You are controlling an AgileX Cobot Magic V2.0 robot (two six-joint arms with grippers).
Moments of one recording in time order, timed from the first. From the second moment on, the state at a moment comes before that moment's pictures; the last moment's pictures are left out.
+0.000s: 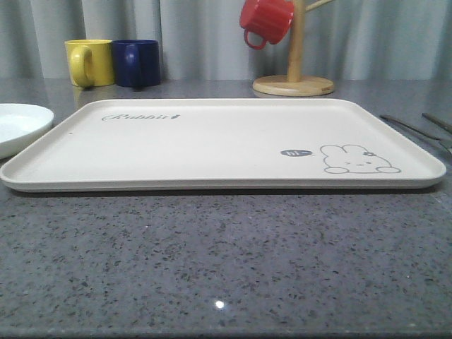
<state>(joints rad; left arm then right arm) -0.07 0.88 -0.82 0.06 0.75 -0.10 0.05 -0.01 0.03 0.00 0.02 0.11</state>
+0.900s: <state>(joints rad) 0.20 1.50 -1.18 -0.03 0.82 -0.01 0.05 -0.01 0.03 0.00 0.02 0.11</state>
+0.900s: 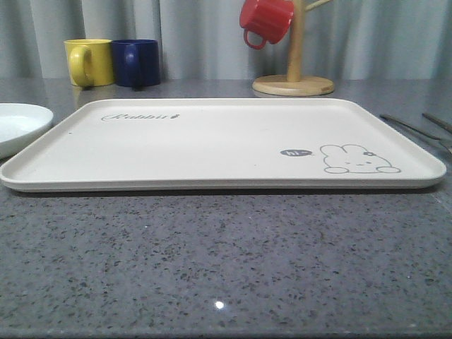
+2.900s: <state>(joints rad) 0.30 1.43 -1.32 -0.50 1.01 0.38 0.05 -0.01 0.03 0.00 0.02 0.11</state>
